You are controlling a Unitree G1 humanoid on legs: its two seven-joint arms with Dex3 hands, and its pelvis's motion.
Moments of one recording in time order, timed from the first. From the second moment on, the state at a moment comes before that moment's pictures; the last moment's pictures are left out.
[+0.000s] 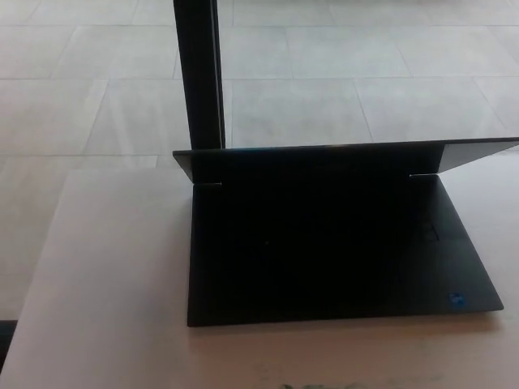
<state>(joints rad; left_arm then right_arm) 0.07 0.48 0.36 0.48 -0.20 0.17 -0.29 0.31 -0.53 -0.49 0.31 0.07 0.05 0.16</state>
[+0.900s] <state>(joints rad) 0.09 0.57 0.73 0.46 -0.47 0.45 -0.38 0.17 -0.66 -0.85 0.17 0.30 0.29 0.17</state>
